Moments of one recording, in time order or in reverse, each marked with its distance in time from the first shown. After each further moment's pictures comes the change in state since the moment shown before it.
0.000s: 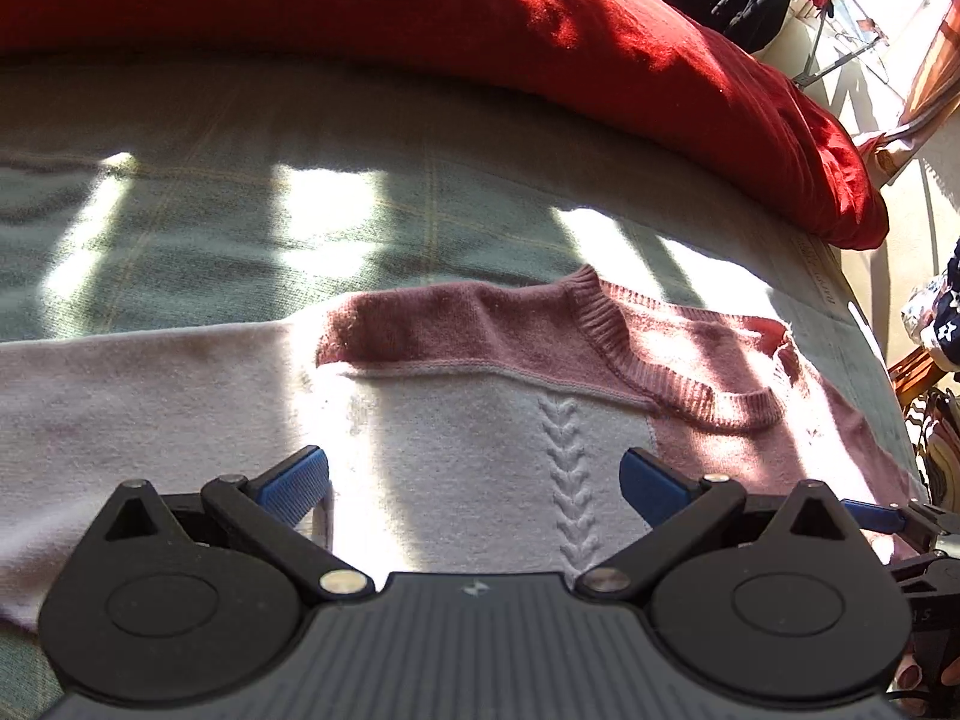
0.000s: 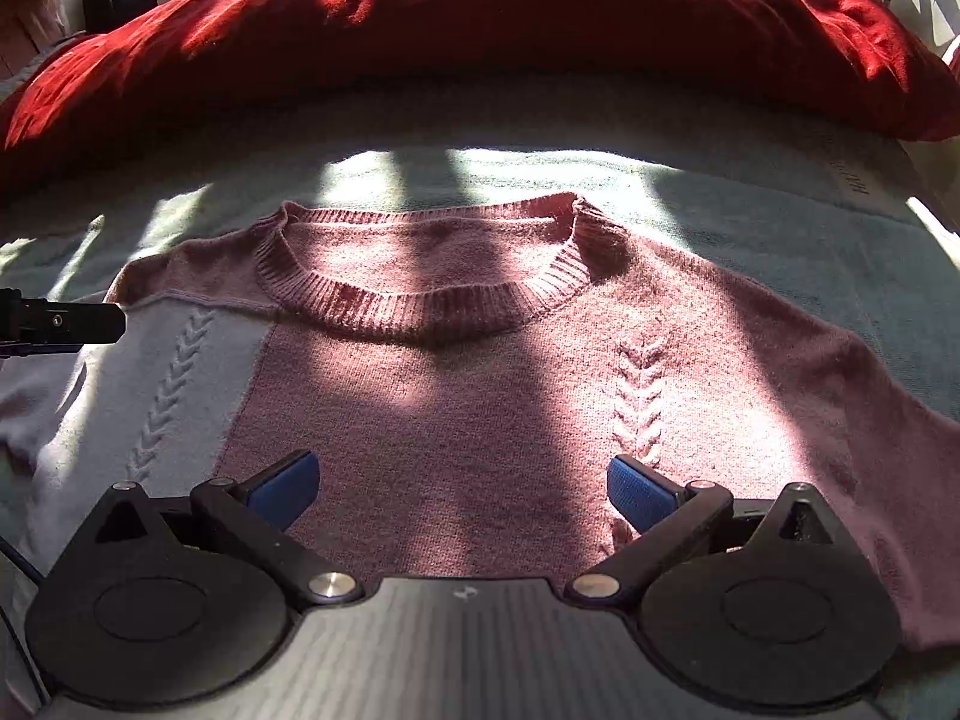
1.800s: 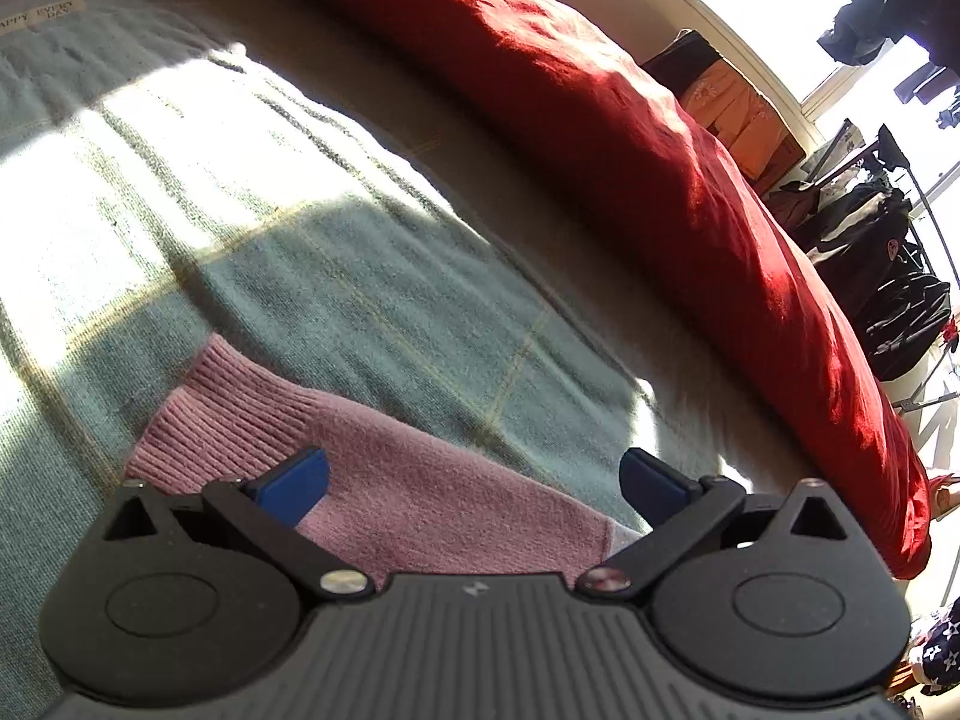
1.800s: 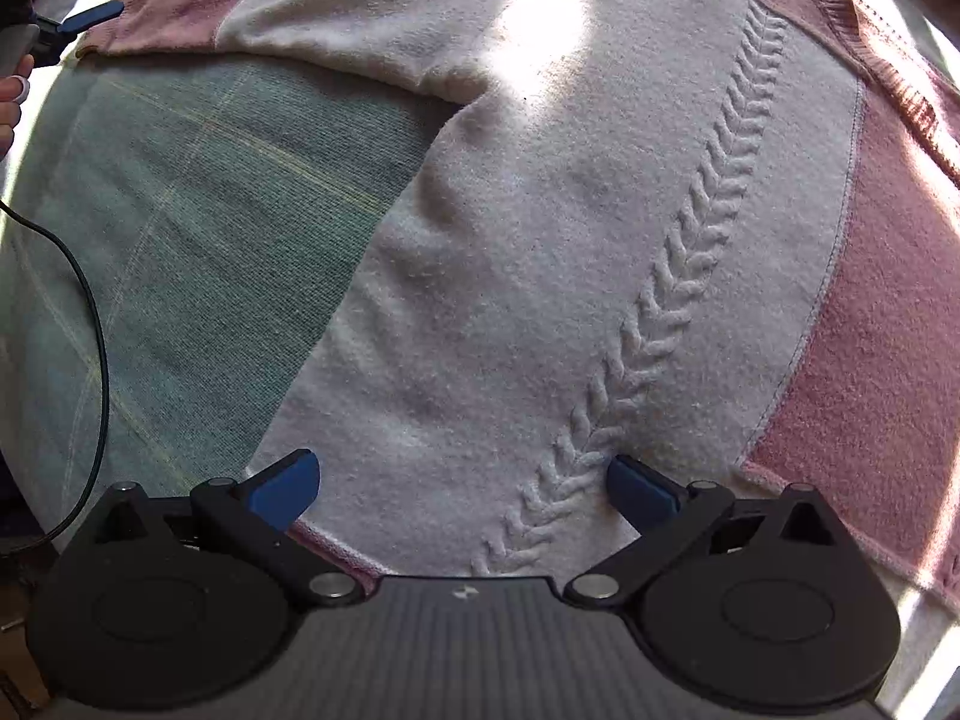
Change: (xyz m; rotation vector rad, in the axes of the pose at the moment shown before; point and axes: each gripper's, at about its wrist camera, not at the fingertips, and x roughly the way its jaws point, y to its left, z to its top) left arm -0.129 0.289 -0.007 -0.464 -0.345 0.091; right arm 0.018 0.224 -0.061 -0.324 0.559 0.169
